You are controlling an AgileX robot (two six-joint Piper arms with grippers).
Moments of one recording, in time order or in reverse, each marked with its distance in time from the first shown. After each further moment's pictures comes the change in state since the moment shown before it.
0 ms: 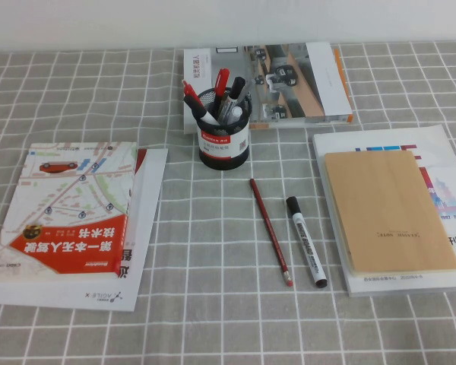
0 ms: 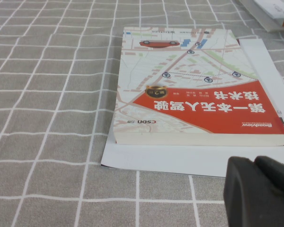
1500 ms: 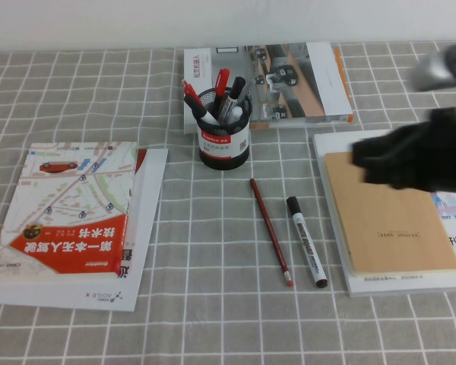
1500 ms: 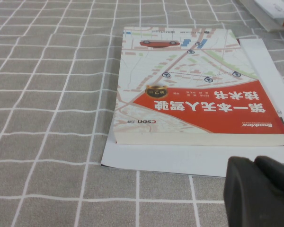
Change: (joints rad) right arm 0.305 1.233 -0.928 0.086 0.246 -0.493; left arm 0.000 0.000 0.000 0.000 0.000 0.000
